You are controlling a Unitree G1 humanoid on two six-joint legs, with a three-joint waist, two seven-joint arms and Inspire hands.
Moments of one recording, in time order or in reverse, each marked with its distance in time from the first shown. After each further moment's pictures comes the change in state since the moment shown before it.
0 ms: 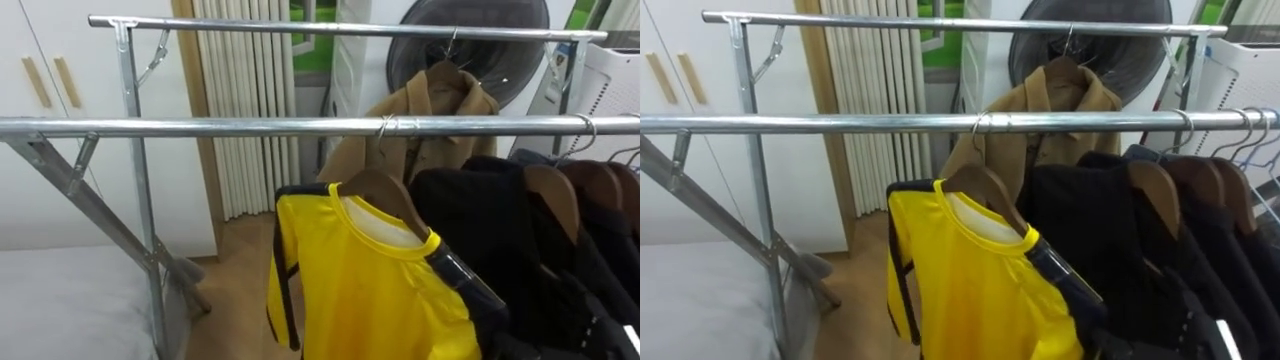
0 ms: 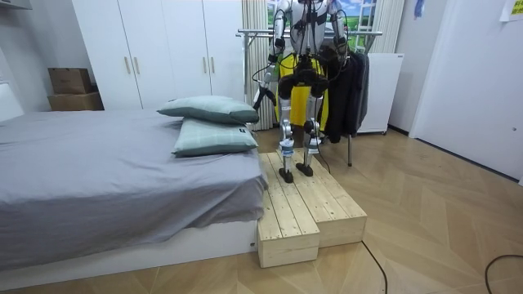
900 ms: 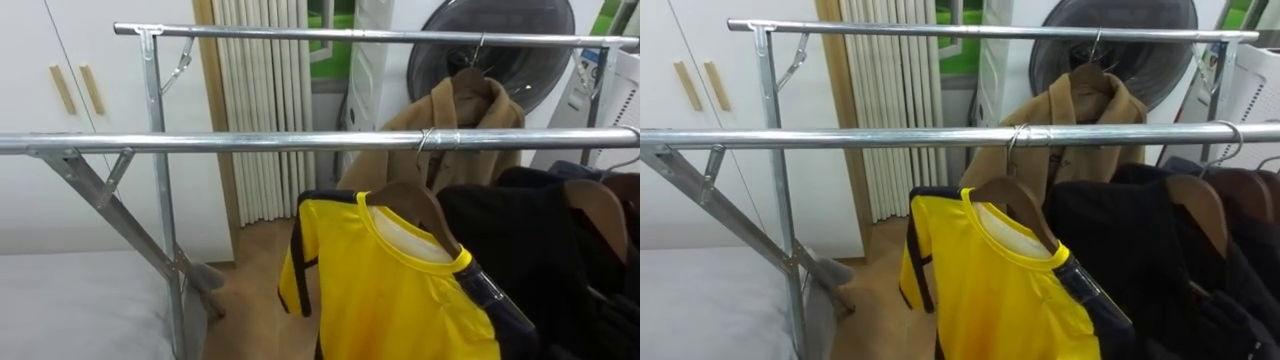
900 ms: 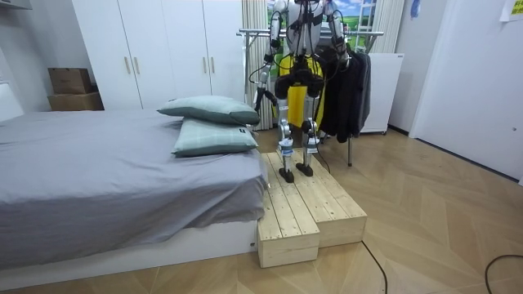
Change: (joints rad) left arm -0.097 0.006 -0.023 0.113 0.182 0.075 -0.146; right arm 0.022 -0.059 -0.016 0.080 0.132 -0.035 -0.044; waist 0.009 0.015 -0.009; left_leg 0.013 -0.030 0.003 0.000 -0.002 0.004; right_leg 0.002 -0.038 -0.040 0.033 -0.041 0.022
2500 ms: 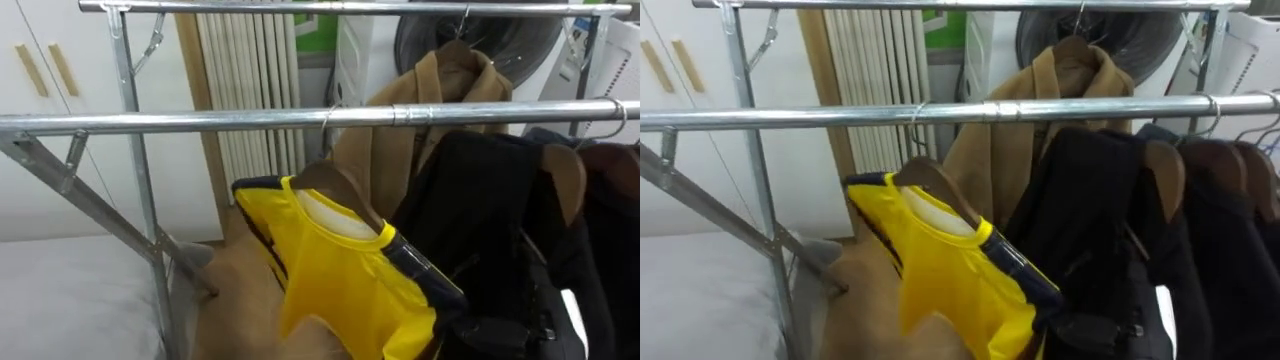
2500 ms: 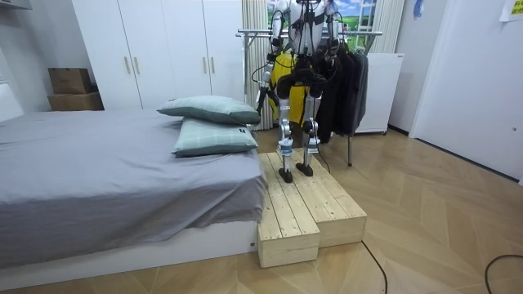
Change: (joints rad) left arm 0.005 0.000 -0.105 0.002 -0.166 -0.034 0.069; right arm -0.050 0.221 0.171 -0.479 -0.409 0.279 -0.229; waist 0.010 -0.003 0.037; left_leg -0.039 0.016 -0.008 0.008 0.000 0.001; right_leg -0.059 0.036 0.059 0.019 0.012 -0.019
